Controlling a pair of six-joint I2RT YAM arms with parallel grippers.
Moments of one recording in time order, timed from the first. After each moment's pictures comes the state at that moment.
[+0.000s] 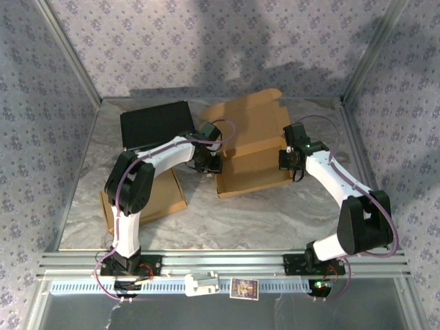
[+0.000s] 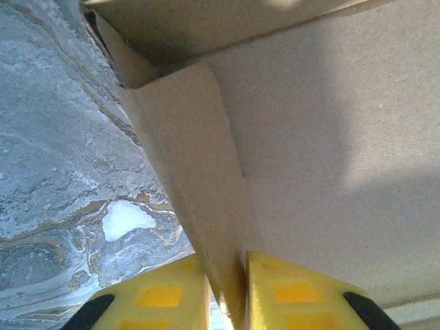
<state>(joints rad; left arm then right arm) -0.65 1.98 1.46 -0.74 0.22 -0.49 0.26 1.45 1.04 -0.68 0.17 0.26</state>
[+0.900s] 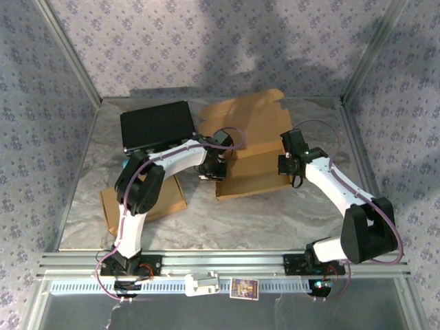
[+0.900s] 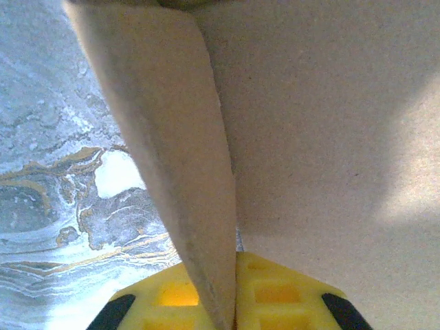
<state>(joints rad) -0.75 2.04 1.54 -0.88 0.06 -0.61 0.30 1.38 0.97 -0.67 0.22 0.29</state>
